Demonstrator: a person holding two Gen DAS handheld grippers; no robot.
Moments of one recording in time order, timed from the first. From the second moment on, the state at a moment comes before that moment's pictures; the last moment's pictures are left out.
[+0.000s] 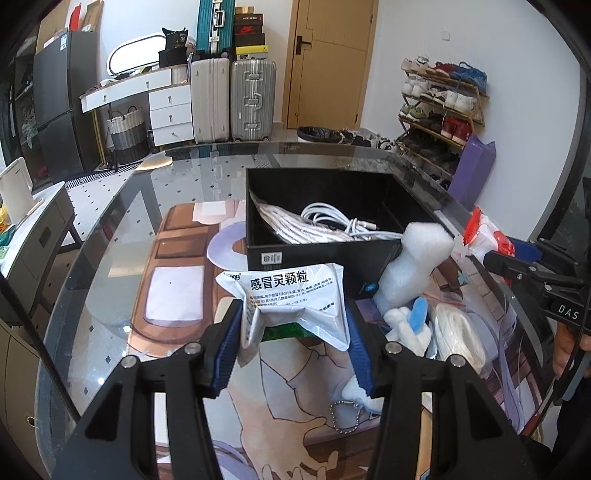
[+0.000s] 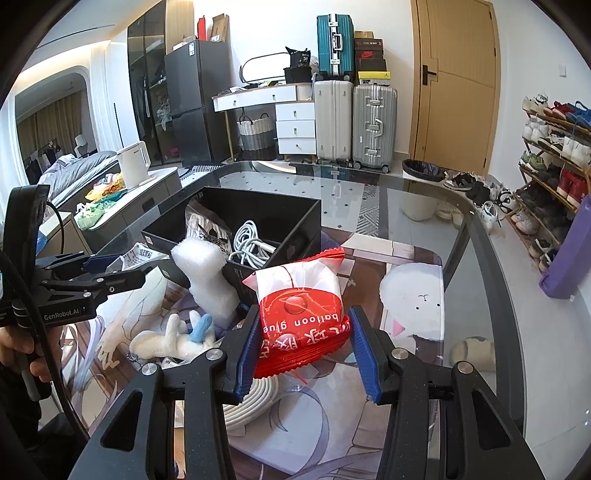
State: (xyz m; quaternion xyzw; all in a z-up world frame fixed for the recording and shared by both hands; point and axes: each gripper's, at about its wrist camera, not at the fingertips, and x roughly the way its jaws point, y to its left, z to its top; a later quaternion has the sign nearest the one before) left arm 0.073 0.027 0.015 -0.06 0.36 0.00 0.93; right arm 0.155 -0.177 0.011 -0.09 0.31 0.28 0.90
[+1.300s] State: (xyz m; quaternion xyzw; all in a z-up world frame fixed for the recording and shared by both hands) left arm 0.076 0.032 0.050 -0.06 0.30 0.01 0.95; right arm 0.142 -0.168 0.049 -0.10 0.26 0.30 0.91
